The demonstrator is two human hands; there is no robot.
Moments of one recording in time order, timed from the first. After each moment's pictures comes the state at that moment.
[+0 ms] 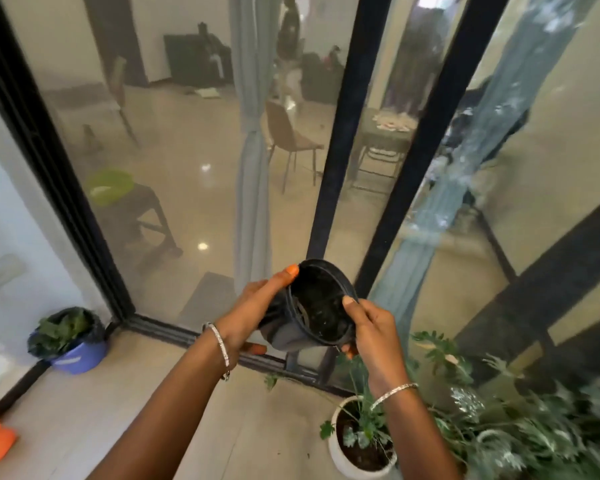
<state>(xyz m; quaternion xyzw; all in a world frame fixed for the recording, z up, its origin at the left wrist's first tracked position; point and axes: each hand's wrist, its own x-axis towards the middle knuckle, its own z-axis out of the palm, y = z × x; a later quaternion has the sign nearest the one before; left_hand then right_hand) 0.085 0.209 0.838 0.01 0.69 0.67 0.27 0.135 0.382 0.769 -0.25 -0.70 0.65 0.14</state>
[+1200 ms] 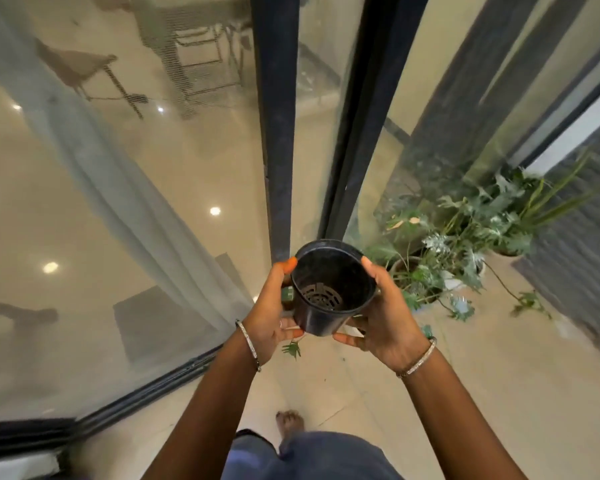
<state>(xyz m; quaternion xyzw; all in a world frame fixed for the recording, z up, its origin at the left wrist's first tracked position) -0.181 0.241 0.703 0.03 0.59 0.50 0.63 -0.021 0.318 0.697 -0.52 -0.32 0.77 0.15</state>
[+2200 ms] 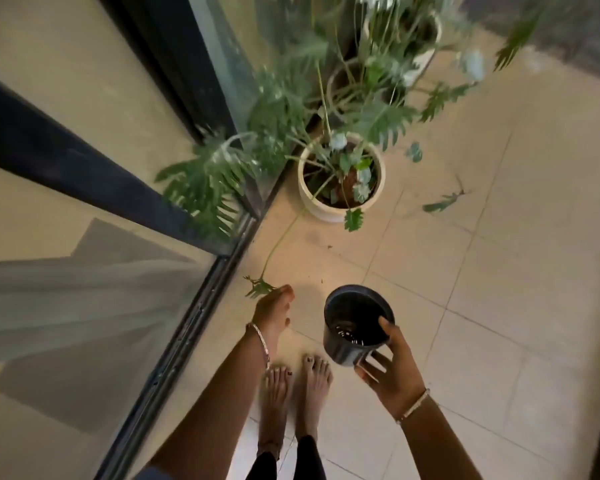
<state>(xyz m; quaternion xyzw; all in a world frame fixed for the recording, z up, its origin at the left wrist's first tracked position) -0.154 0.293 0.232 0.13 0.71 0.16 0.67 0.031 0.194 0.242 -0.68 0.16 0.62 0.36</state>
